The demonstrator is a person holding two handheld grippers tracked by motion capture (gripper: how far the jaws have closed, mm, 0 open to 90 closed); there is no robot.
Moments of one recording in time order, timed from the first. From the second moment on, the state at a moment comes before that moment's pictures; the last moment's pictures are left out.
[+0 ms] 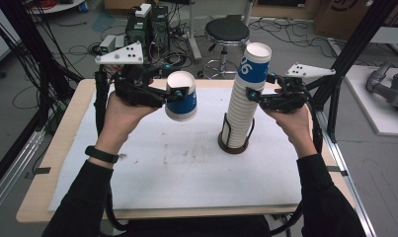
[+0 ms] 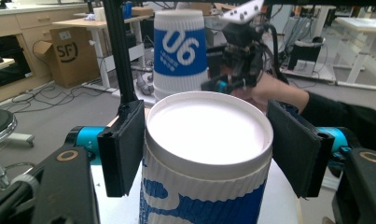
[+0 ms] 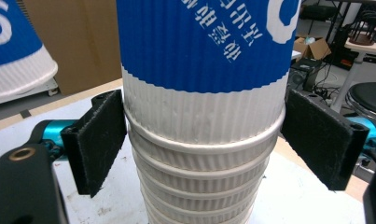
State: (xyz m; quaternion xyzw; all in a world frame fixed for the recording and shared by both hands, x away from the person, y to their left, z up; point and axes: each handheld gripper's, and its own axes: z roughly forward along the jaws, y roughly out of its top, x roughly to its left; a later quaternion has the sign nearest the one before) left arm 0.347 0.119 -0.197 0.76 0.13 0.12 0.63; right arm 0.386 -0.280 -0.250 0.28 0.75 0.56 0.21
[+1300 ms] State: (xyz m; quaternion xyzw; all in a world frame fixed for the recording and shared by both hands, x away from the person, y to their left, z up) left arm 0.338 0.123 -0.264 0.77 0.14 0.09 0.62; right arm 0.373 -0.295 -0.251 0.29 0.73 0.58 0.23
